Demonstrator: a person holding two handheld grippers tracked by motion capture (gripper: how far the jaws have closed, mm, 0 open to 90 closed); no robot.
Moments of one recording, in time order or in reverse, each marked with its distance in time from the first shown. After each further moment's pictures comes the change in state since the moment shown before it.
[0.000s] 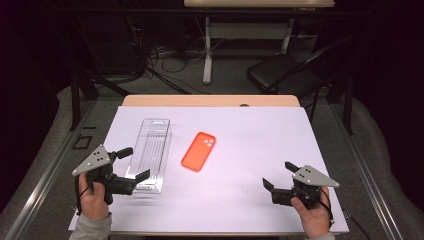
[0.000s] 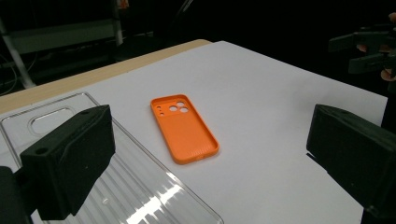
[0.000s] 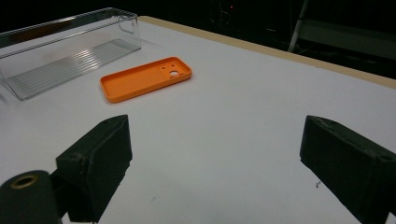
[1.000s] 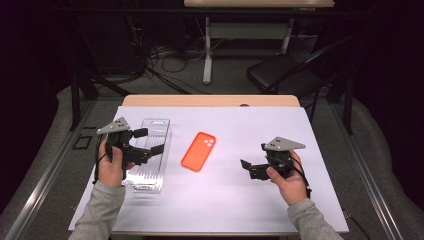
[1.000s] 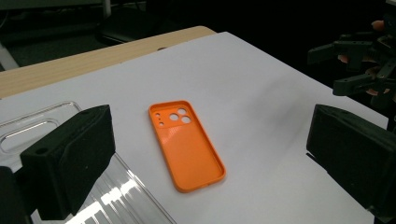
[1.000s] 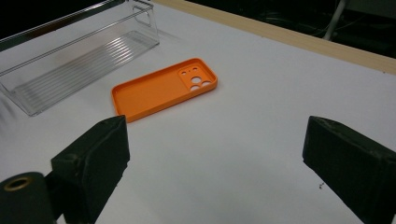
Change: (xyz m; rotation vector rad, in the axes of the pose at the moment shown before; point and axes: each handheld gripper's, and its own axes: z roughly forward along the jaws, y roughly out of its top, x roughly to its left) left arm 0.037 0.040 0.056 0.106 -0.045 -0.122; right arm 0.000 0.047 0.075 0.135 0.117 0.020
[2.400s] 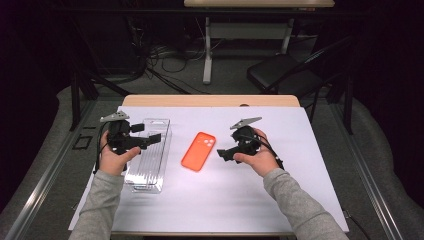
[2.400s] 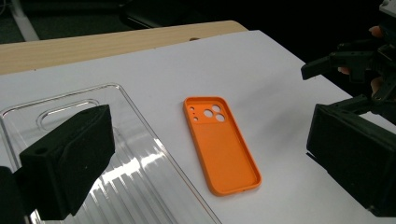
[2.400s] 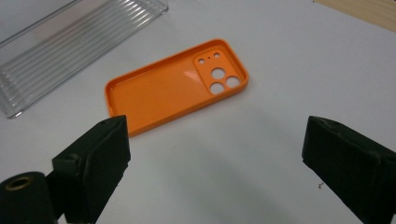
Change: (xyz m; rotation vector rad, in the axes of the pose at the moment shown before) left arm 0.042 -0.003 0.012 0.027 0.072 -0.121; right arm 0.011 0.047 0.090 0.255 0.061 -0.008
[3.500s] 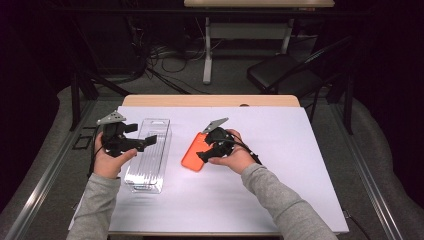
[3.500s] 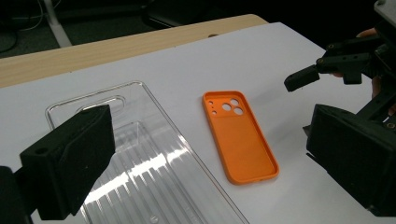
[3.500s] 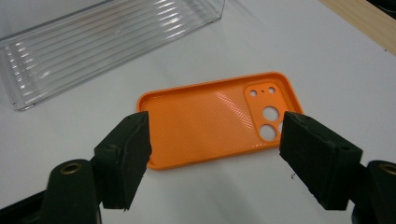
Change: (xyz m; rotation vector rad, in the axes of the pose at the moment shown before) left arm -0.009 0.002 -0.014 0.017 0.088 0.055; right arm 0.045 0.027 0.046 0.044 0.046 -0.234
